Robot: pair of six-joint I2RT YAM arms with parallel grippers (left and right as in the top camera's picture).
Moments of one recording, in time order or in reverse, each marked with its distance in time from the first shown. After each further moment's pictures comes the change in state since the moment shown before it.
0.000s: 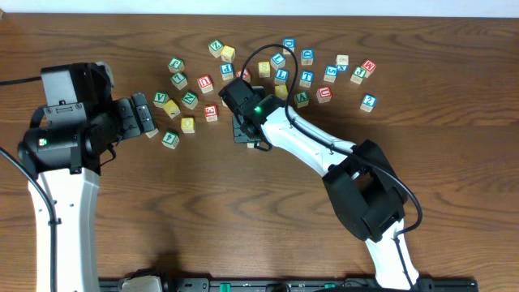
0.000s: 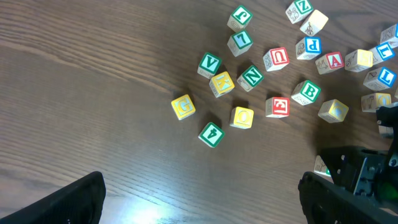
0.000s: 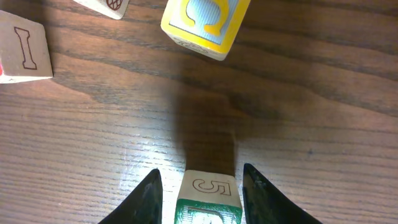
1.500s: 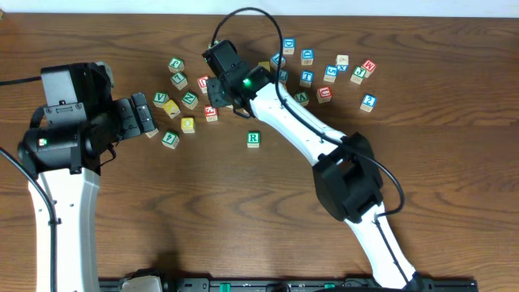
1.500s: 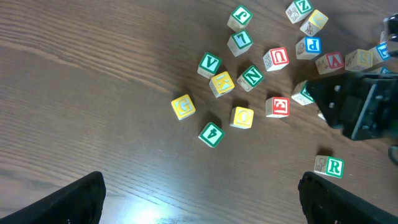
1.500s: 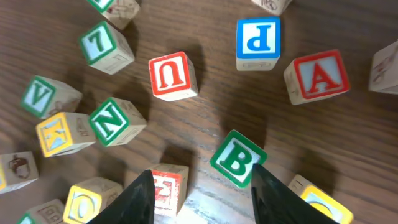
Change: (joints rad) left arm 0.000 0.000 0.000 0.000 0.000 0.000; right arm -0.026 0.203 0.450 0.037 -0.089 -0.185
